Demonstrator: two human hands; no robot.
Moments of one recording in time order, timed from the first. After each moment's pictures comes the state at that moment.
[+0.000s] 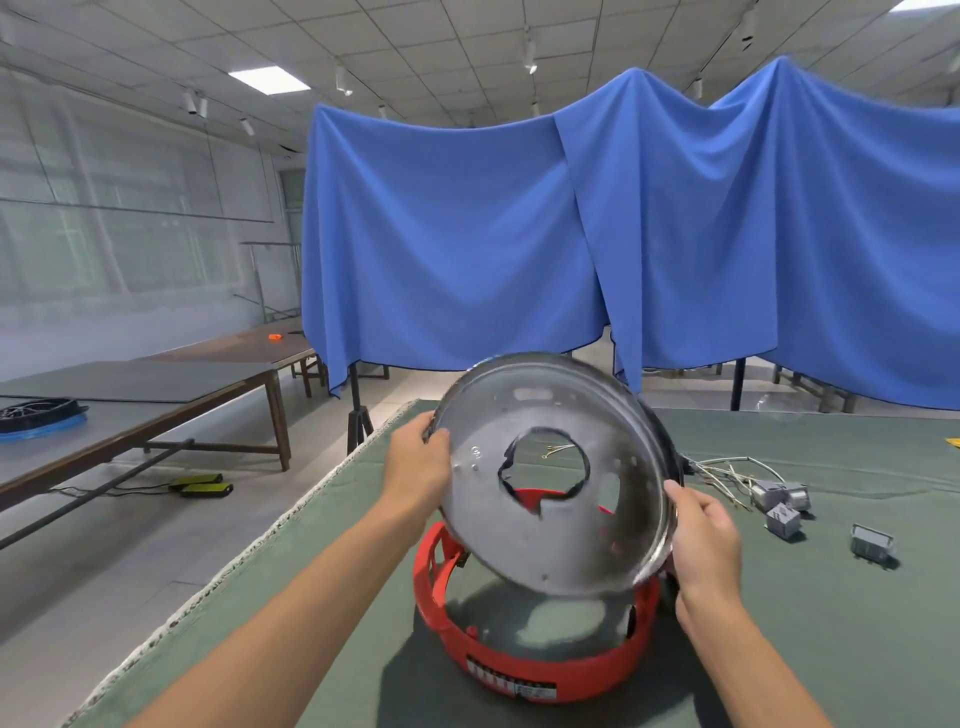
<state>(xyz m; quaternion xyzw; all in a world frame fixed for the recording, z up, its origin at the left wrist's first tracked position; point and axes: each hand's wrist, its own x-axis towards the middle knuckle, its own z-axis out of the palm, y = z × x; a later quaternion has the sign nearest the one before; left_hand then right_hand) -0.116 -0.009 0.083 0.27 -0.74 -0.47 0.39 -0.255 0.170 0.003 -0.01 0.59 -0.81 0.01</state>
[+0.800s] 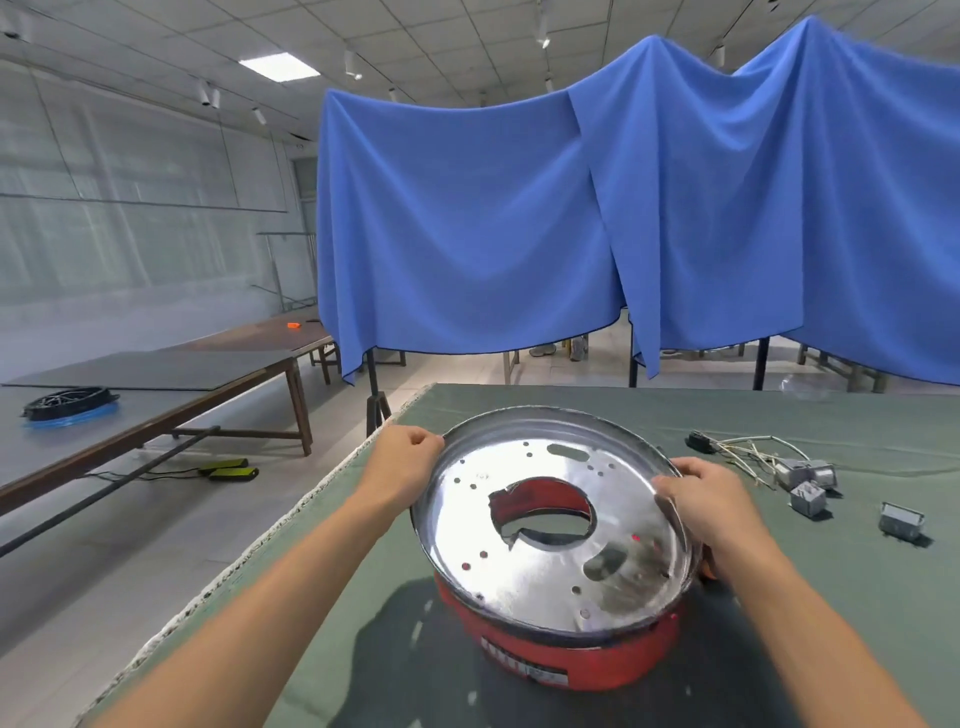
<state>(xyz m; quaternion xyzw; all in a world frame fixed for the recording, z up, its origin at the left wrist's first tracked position) -0.095 -0.046 0.066 0.31 -0.82 -0.39 0.29 -0.258 0.178 0.028 -0.13 0.77 -0.62 0.06</state>
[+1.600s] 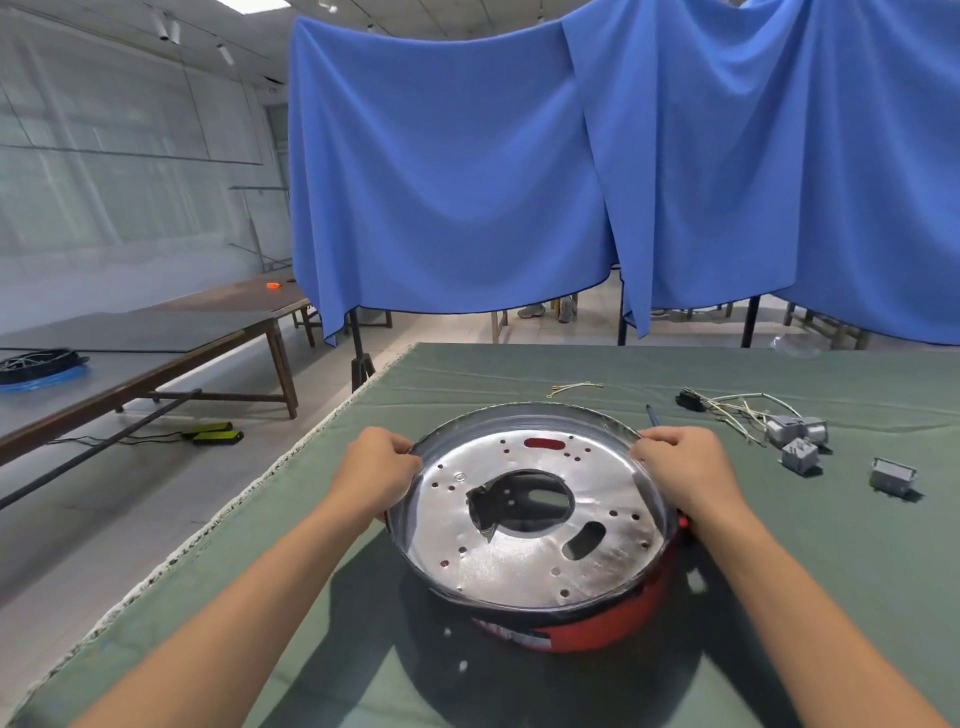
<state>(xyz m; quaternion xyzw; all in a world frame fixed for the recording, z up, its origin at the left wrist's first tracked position) -0.097 -0.063 0.020 0.39 -0.84 -0.32 0.20 -0.263 0.168 0.017 -0.17 0.84 -0.51 0.00</state>
